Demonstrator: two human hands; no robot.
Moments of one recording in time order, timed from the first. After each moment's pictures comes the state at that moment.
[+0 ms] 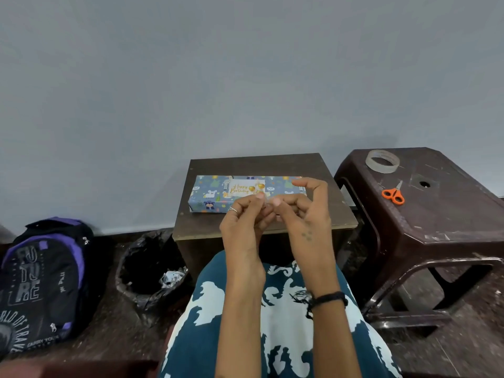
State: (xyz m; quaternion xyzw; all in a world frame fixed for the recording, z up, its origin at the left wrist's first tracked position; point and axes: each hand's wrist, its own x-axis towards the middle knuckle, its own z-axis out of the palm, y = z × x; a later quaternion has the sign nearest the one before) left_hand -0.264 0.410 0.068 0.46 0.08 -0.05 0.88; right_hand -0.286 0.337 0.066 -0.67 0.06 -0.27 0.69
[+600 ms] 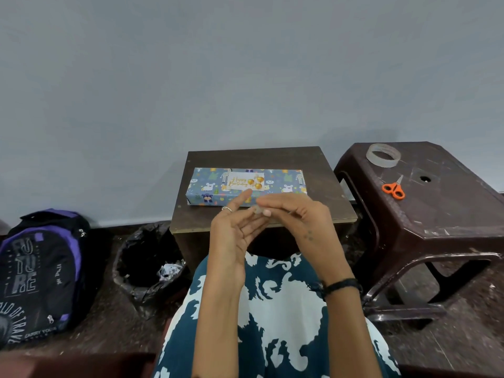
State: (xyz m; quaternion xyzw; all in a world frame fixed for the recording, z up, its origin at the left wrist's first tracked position) left_hand -0.258 0.434 0.056 0.48 0.05 -0.14 0.87; right_hand -0.285 0.315 0.055 -0.78 -0.07 -0.16 0.60
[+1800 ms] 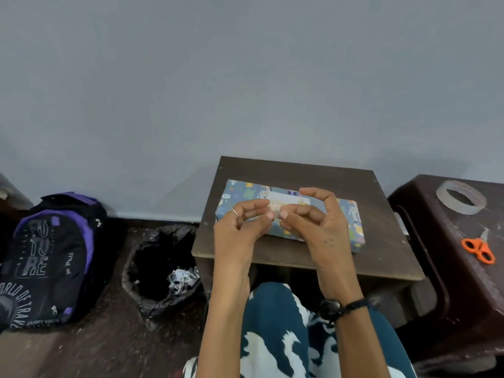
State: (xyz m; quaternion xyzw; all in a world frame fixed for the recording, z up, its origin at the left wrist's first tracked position) left_hand -0.171 0.462 0.031 0.57 0.06 0.01 0.82; right_hand -0.184 0.352 0.039 -0.63 0.07 -0.11 0.77
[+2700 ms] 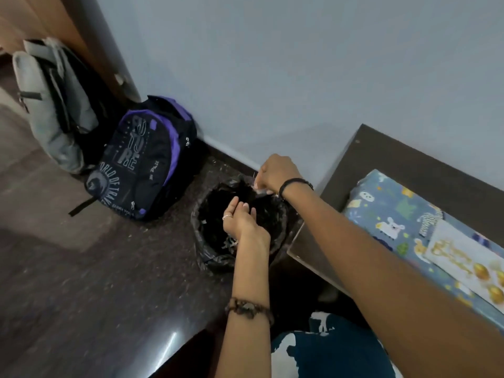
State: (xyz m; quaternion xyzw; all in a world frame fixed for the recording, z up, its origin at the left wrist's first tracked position) left_hand -0.044 0.595 -0.129 0.17 0.57 0.23 0.77; right_hand 0.048 0.581 -0.106 -0.94 -0.14 0.23 0.20
